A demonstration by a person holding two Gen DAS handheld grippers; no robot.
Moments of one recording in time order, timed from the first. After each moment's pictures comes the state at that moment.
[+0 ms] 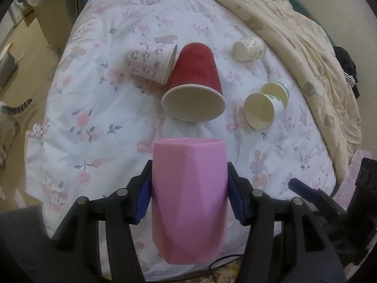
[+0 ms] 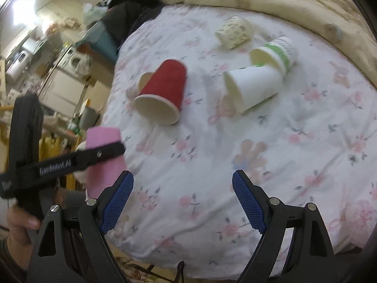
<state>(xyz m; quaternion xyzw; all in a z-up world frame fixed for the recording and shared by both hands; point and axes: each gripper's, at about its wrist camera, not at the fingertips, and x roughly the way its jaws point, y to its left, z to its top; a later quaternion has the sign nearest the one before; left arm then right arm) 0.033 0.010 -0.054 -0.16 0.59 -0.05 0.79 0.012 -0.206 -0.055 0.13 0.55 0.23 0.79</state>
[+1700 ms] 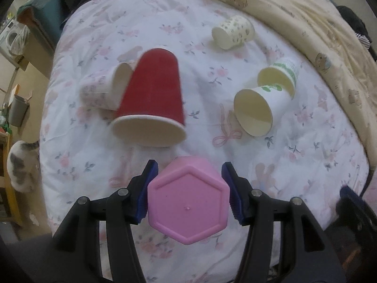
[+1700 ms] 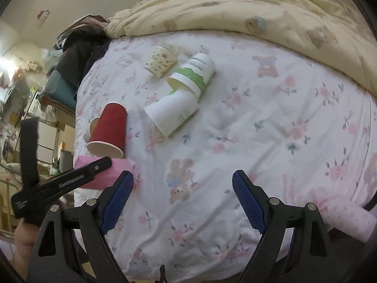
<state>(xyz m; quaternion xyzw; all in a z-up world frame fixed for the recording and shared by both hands) 0.089 -0.083 -0.076 -0.02 0.61 -0.01 0.79 0.014 -0.311 -0.051 0.22 0.54 0.08 0.81</state>
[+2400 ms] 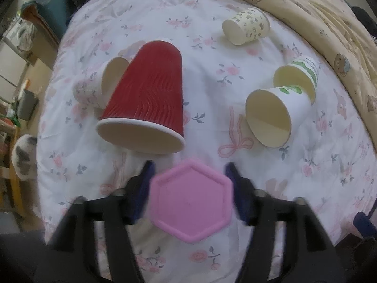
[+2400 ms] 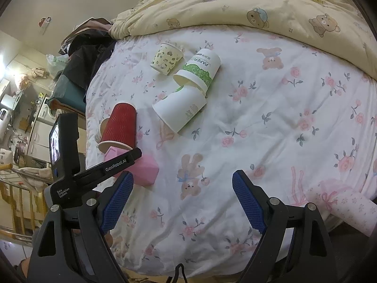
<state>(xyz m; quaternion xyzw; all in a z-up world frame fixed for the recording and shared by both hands) 0.098 -0.091 -0.098 0.00 0.60 0.04 0.80 0.010 -0.310 -0.049 0.25 0.54 0.11 0.80</state>
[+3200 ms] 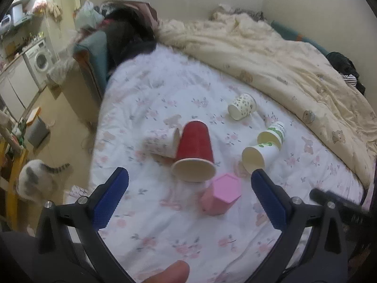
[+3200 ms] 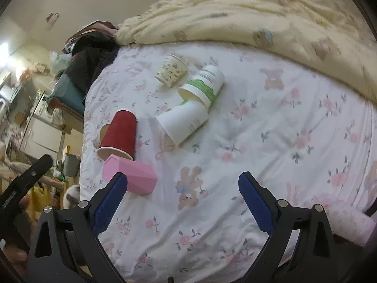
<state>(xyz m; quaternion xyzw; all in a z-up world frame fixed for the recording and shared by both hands) 0.009 -0.028 0.038 -0.02 0.43 0.02 0.90 0.010 -0.298 -0.032 0.20 0.50 0.10 0.84</state>
